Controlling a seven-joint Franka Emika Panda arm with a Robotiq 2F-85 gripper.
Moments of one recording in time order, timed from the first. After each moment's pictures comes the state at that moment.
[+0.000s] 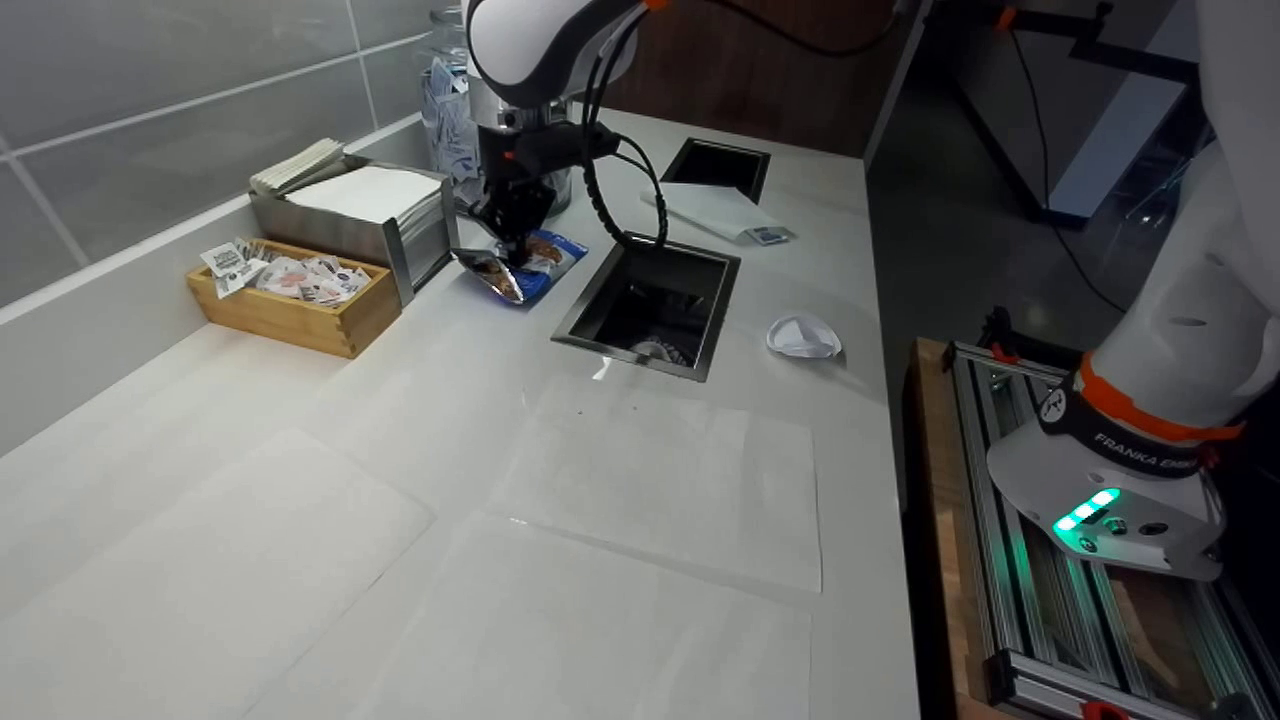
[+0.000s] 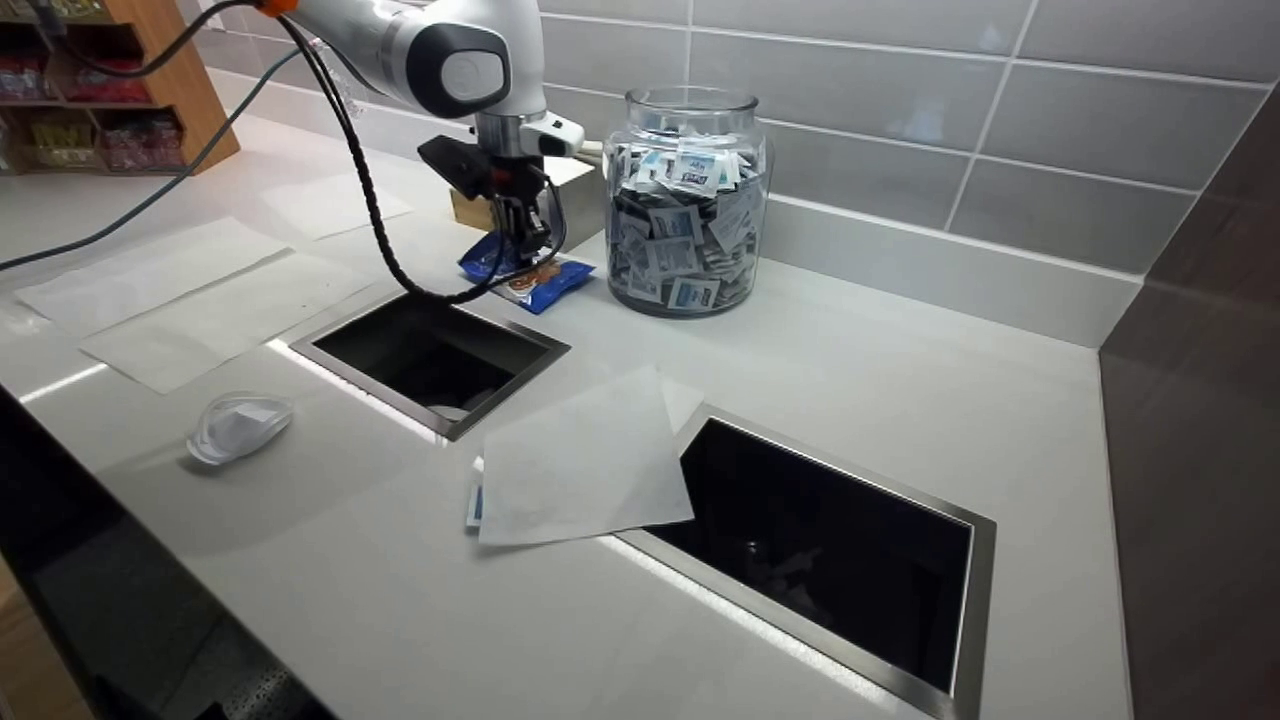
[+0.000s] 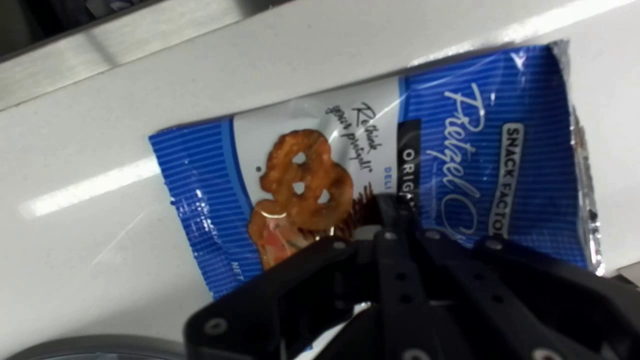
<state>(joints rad) -0.01 0.65 -0.05 -1.56 0.09 2.23 0.15</state>
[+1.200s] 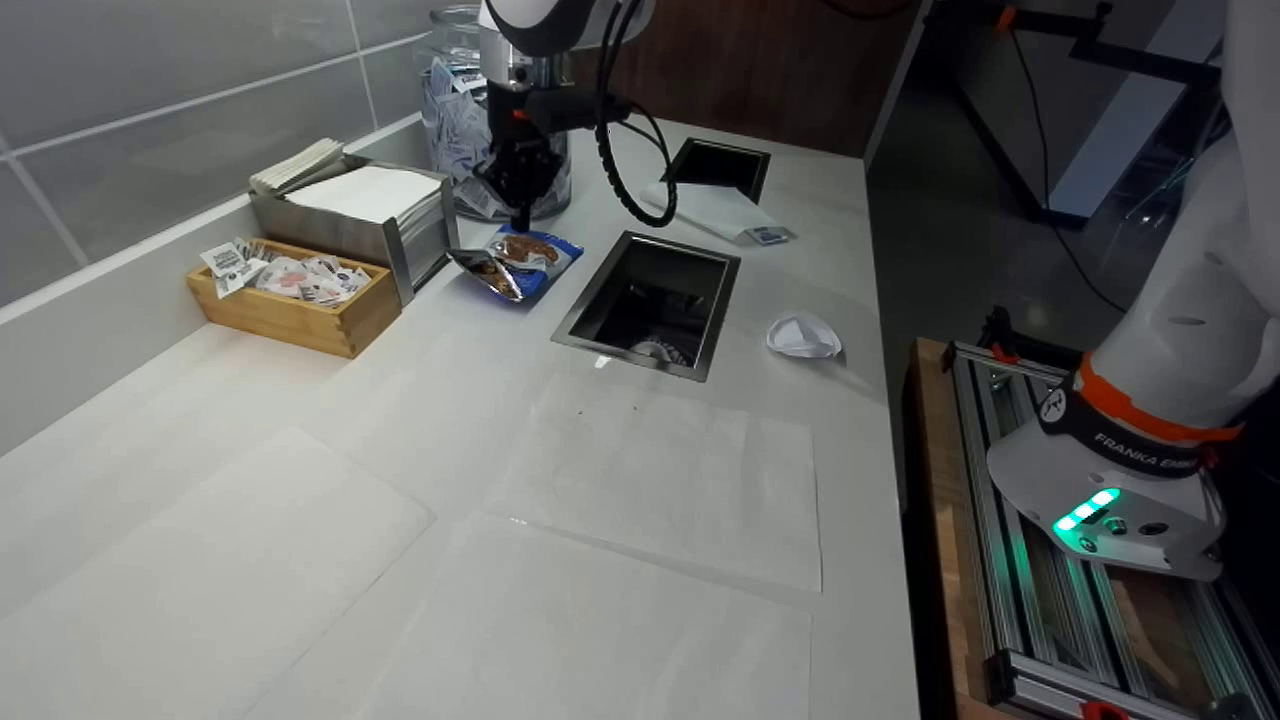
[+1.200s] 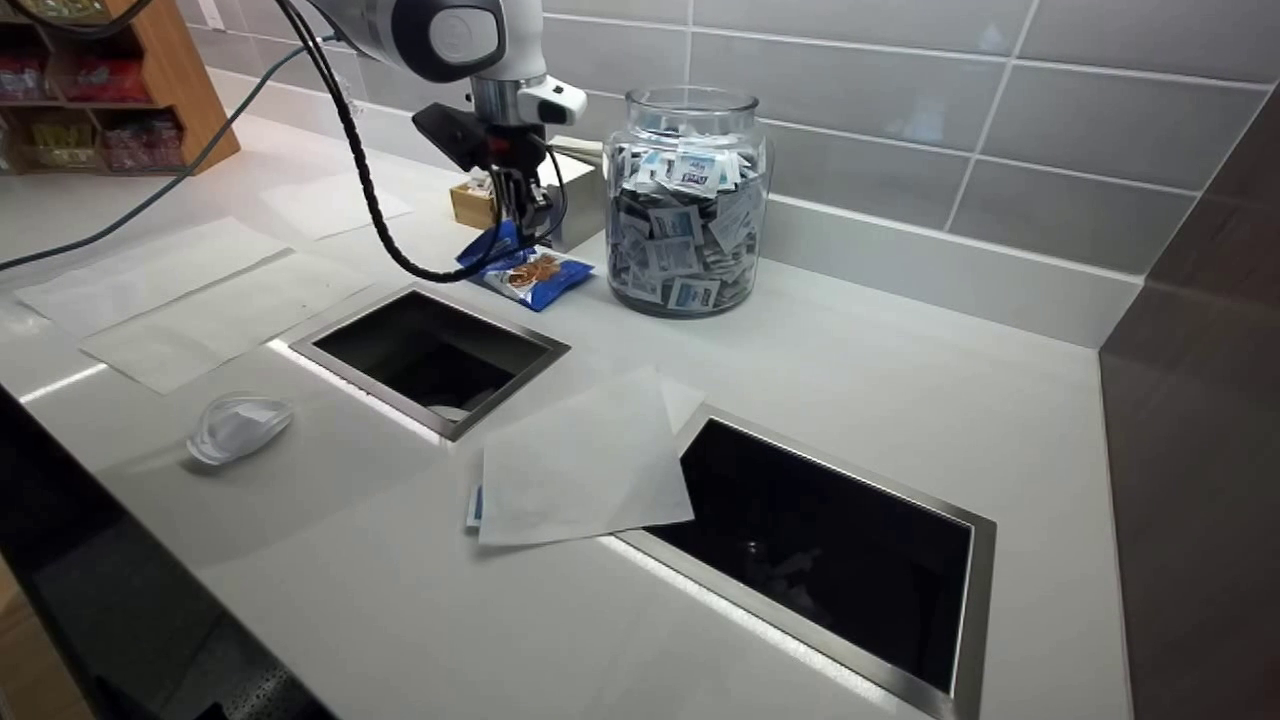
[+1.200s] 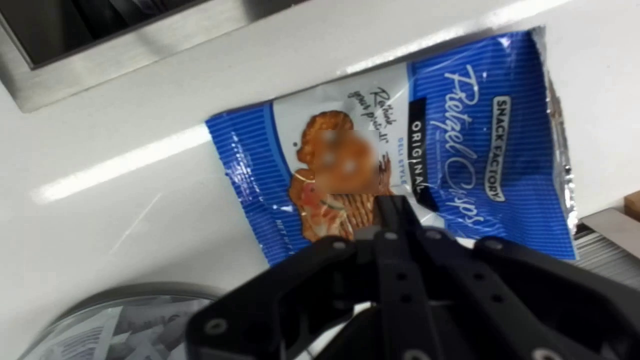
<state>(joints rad) -0.04 0.56 -0.05 -1.61 0.10 2.22 0.15</state>
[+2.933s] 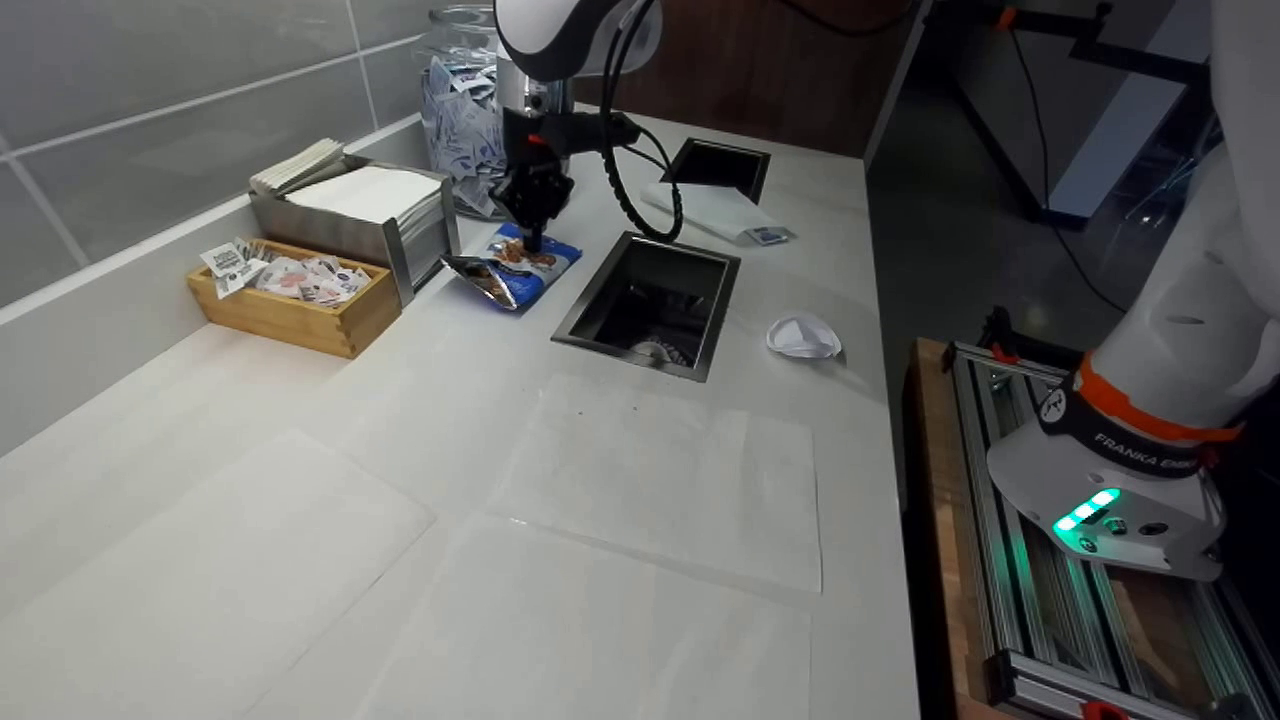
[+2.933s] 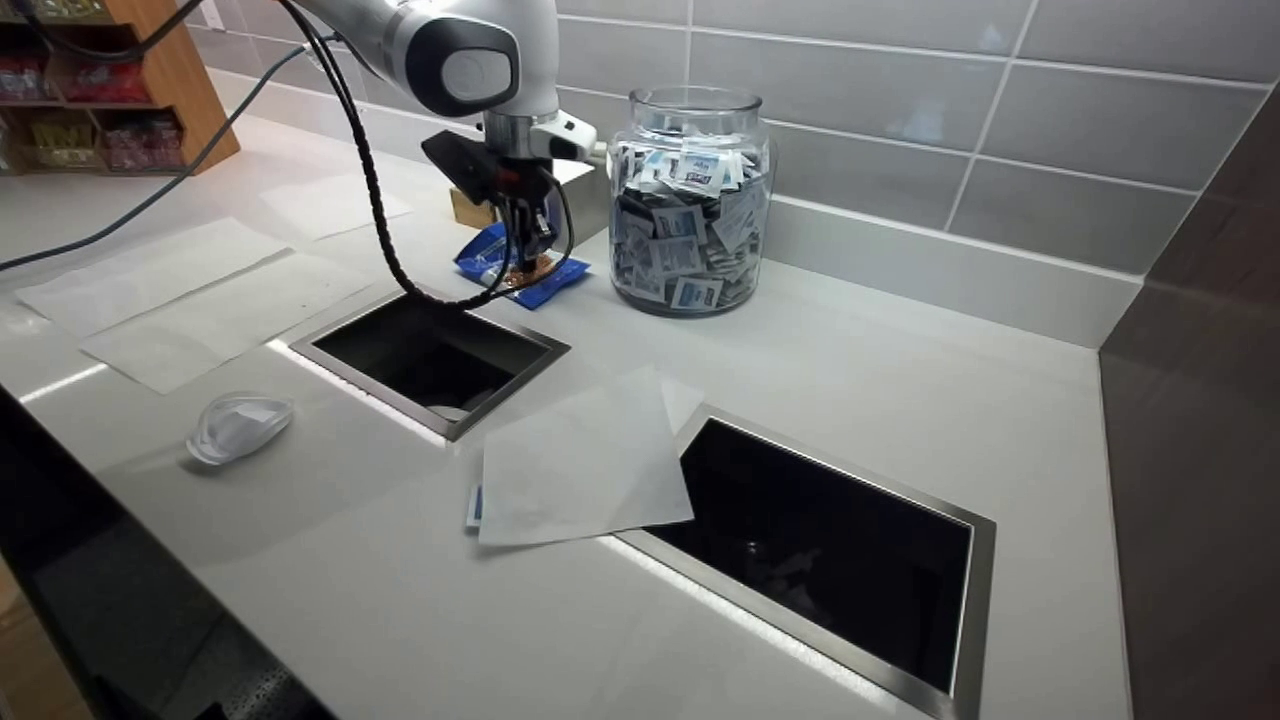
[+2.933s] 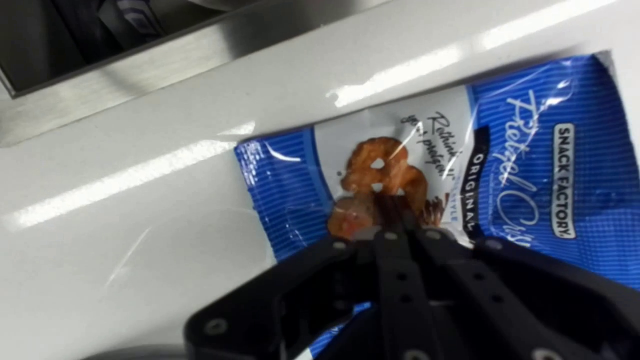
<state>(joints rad) -0.08 0.60 -0.03 -1.63 0.16 2.24 0.07</state>
